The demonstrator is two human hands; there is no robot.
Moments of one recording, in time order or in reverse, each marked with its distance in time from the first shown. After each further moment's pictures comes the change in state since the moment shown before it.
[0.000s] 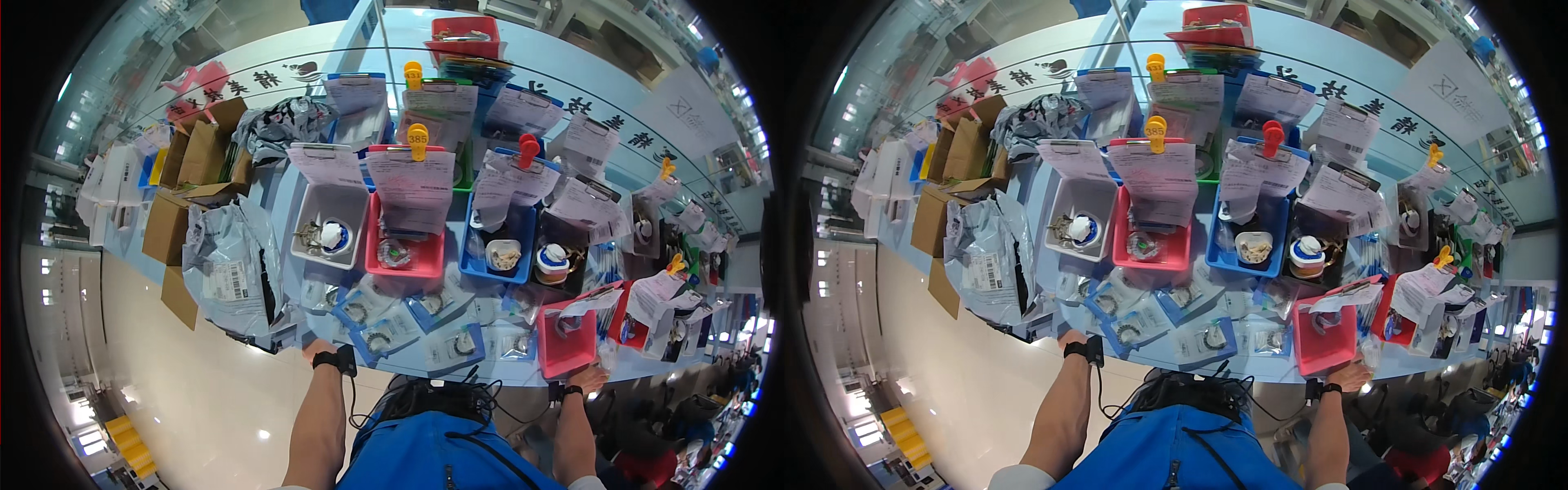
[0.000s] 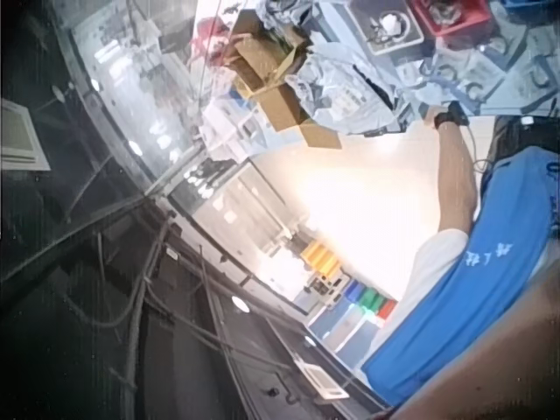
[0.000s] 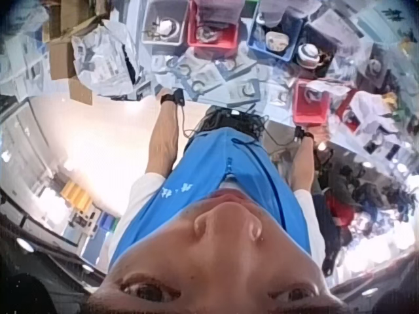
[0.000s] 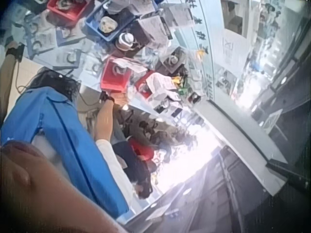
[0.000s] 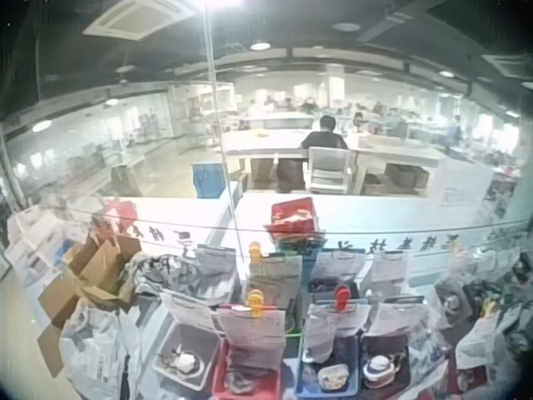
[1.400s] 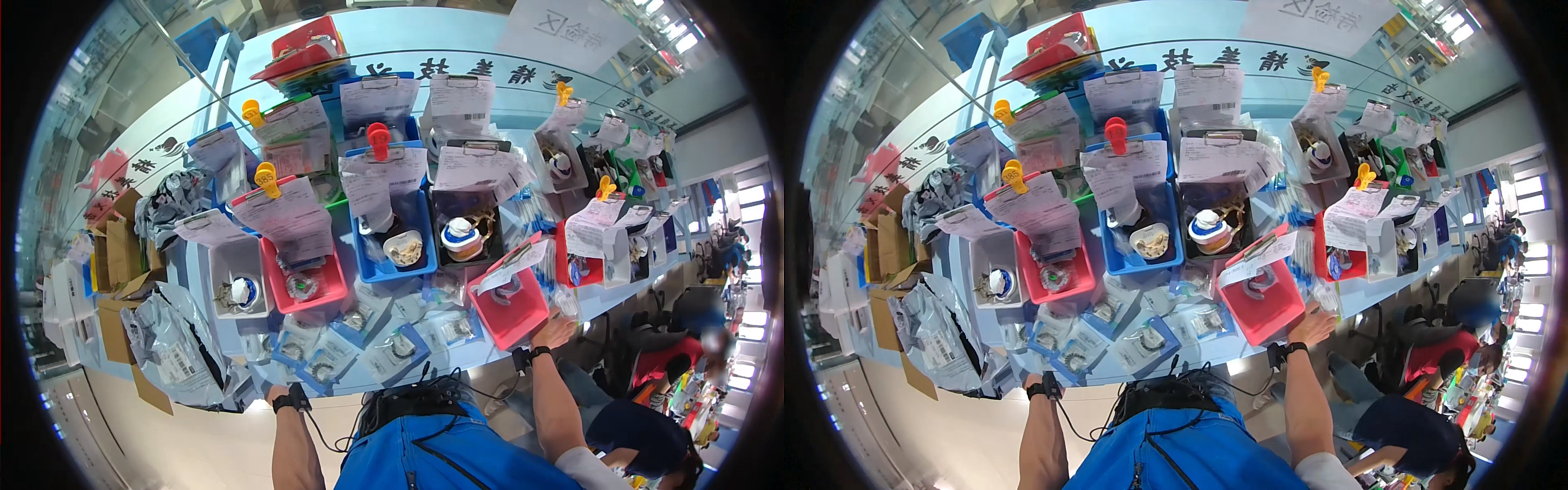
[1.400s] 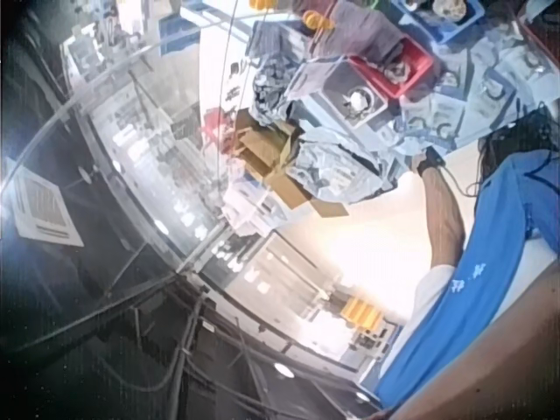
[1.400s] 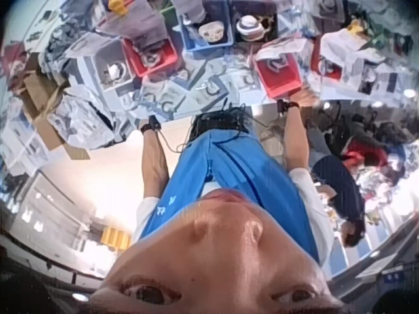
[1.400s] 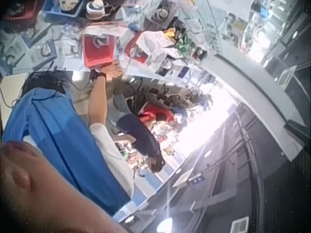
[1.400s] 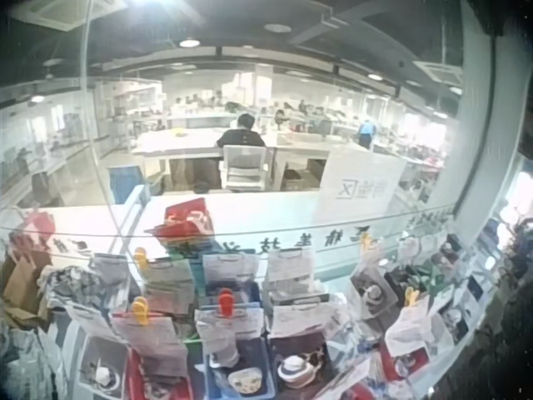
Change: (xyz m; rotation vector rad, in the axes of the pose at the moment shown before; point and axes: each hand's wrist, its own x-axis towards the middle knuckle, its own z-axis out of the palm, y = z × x) left_hand 0.133 -0.033 0.022 1.471 -0.282 0.858; right_hand -0.010 -0.022 -0.021 0.046 0.081 0.088
